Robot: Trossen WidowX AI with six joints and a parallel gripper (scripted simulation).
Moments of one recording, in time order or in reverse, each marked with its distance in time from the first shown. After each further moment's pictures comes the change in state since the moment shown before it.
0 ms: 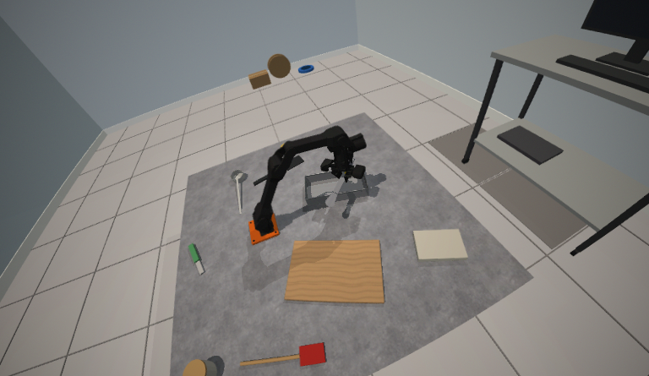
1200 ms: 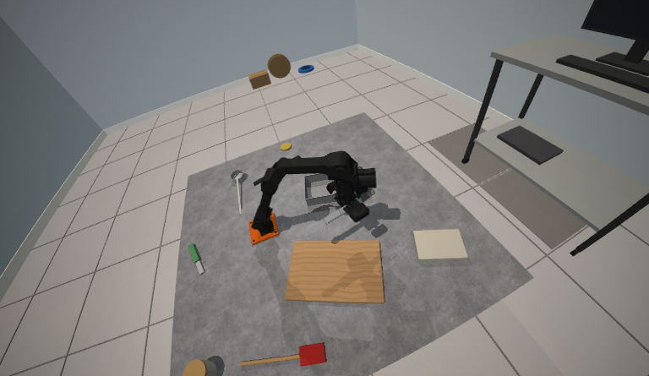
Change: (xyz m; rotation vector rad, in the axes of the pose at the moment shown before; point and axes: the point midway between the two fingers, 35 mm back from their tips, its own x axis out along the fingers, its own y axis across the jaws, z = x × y) arm -0.038 -0.089 -0.174 0.602 0.000 -0.021
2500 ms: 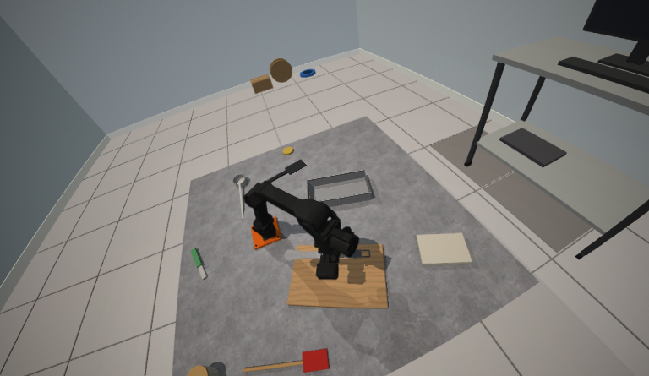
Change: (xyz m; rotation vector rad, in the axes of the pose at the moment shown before) arm 0.001 -0.102 -0.142 0.629 -0.050 -0.019
